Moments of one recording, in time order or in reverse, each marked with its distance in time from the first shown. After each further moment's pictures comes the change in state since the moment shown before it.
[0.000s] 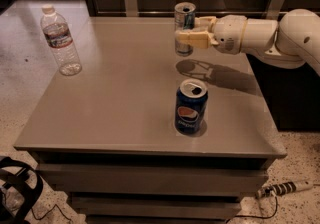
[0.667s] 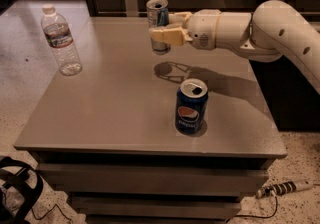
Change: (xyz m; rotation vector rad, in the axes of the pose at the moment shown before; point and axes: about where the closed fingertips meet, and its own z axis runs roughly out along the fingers) arm -0.025 0.039 0.053 -0.045 0.013 -0.020
